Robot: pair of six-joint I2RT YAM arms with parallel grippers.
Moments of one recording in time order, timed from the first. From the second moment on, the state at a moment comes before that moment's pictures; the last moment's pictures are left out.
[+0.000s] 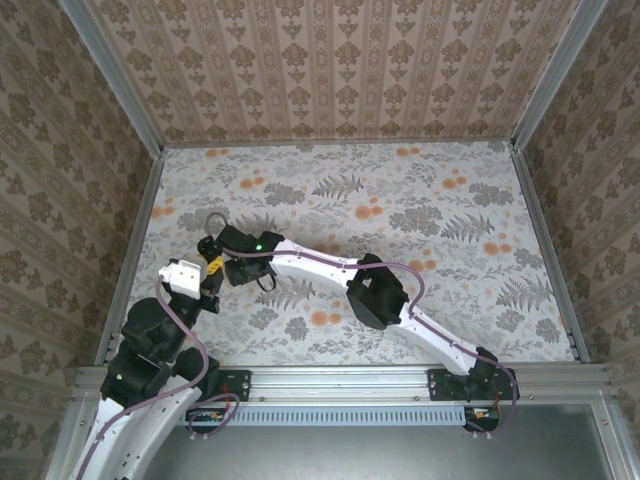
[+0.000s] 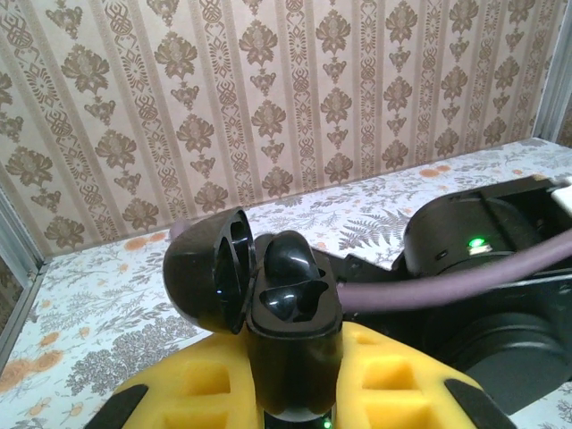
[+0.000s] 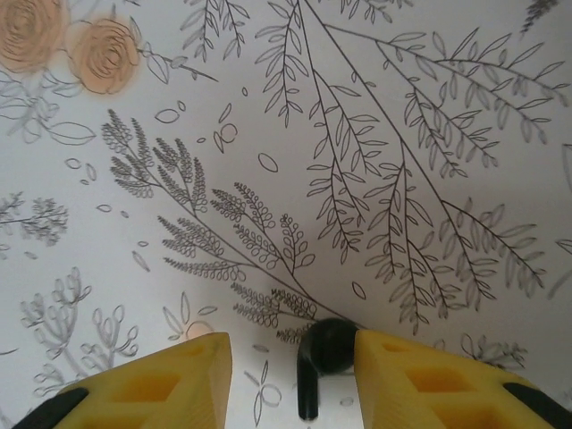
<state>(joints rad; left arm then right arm) -0.55 0.12 0.57 -0.53 -0.16 0.07 1.05 2.63 2.42 -0.82 0.06 0.57</state>
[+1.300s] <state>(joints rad) -0.55 0.23 0.38 -0.18 0.15 -0.10 0.85 1.76 1.33 -0.46 0.15 0.60</state>
